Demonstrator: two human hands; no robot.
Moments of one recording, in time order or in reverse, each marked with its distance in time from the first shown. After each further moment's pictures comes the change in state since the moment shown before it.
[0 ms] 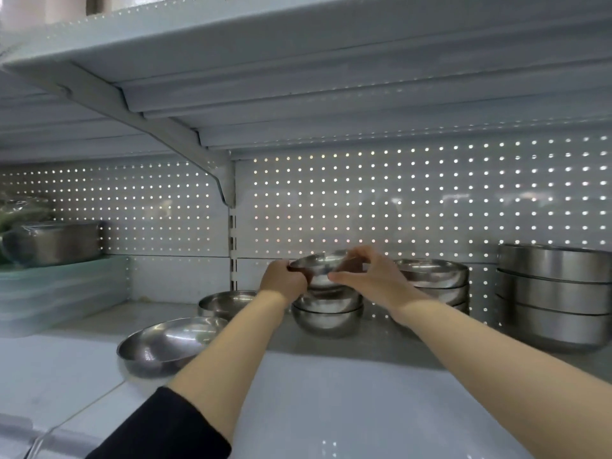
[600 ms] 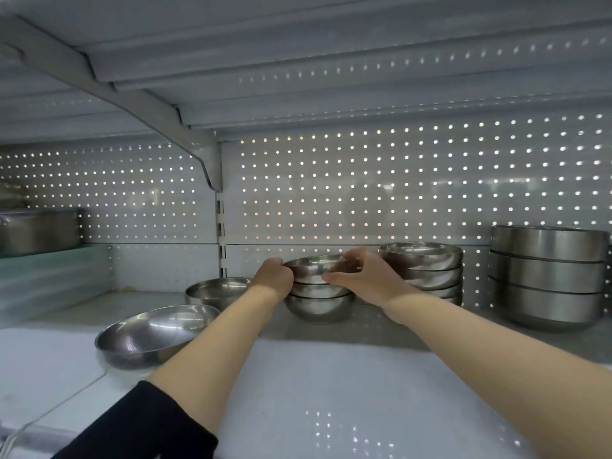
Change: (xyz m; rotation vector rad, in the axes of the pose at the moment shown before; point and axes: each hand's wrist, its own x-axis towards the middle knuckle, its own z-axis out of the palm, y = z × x) left_hand 0.019 -0.027 0.013 0.040 -0.019 -0.053; right_hand -0.001 0.025 0.011 0.009 -0.011 0.092
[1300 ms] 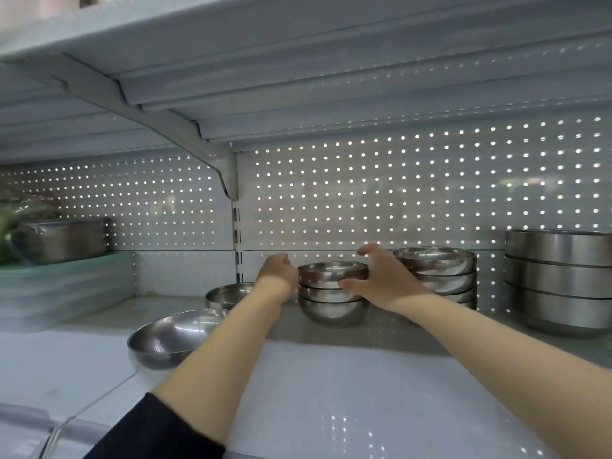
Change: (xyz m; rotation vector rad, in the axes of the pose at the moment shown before) left_hand -0.012 0.011 -0.021 -0.061 0.079 0.009; right_hand -0.015 -0.022 -0.008 -0.349 -0.031 -0.077
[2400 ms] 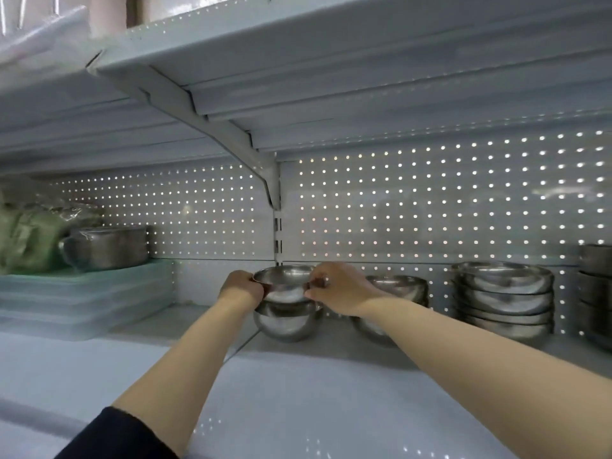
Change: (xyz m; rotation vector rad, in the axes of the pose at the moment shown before) left_hand 0.039 -0.060 -0.109 0.229 0.118 -0.116; right_hand 0.036 -0.095 0.086 -0.084 -0.198 -0.205
